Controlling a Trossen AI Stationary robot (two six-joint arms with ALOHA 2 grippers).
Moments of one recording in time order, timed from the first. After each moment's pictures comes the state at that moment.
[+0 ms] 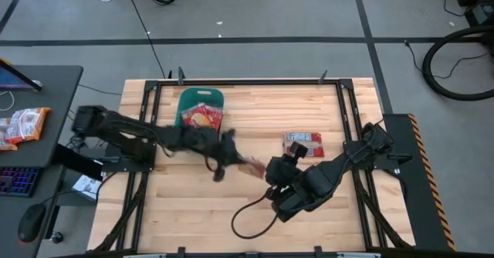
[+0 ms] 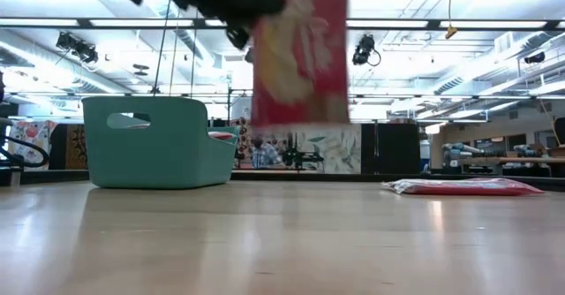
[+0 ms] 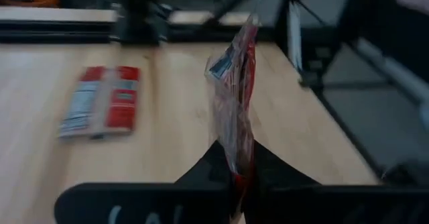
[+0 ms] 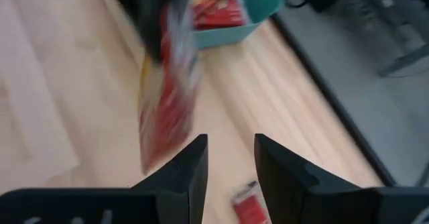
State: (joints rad) left arm -0.10 1.44 0.86 0.21 0.13 -0.06; right arm 0.58 1.94 2.01 -1.52 0.83 0.95
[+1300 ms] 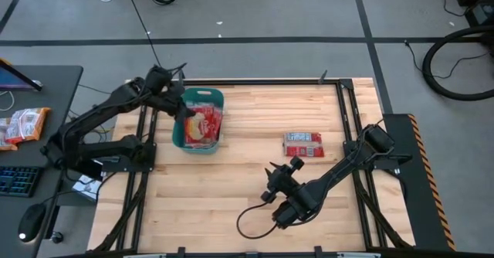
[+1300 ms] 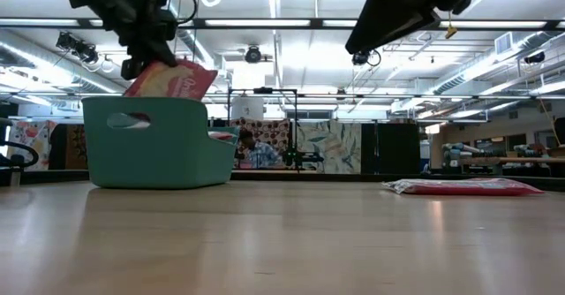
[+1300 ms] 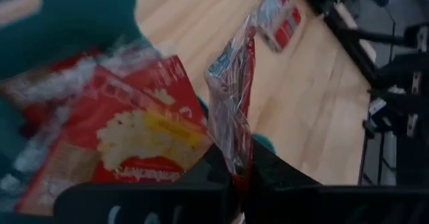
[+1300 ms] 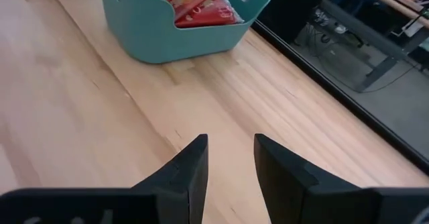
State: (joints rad) left arm 0.77 0.98 0.86 -0.73 0.53 -0.22; right arm 0.61 1.94 1.46 -1.04 1.11 1.17
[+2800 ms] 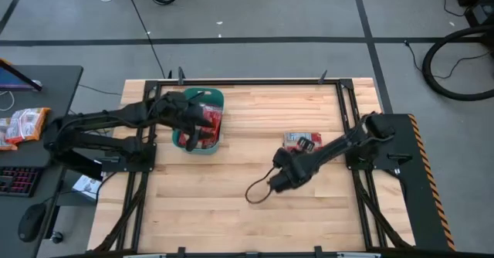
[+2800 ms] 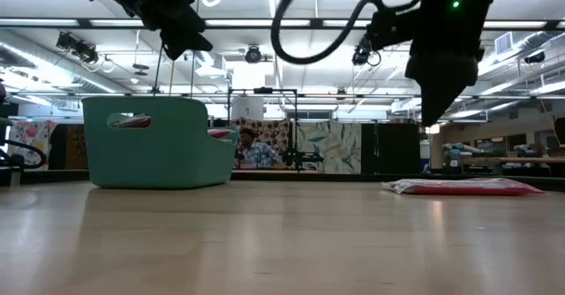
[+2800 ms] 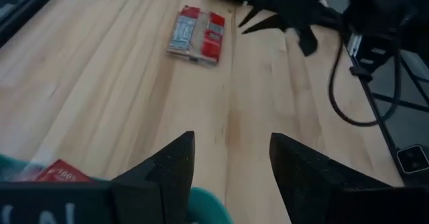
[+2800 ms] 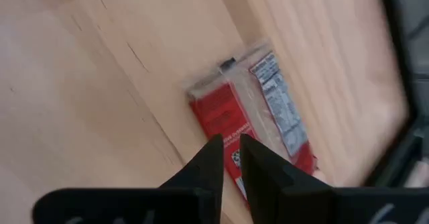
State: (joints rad) left arm 0.26 1.00 0.79 -0.34 0.27 -0.09; right arm 0.39 1.86 1.34 -1.30 0.54 0.99
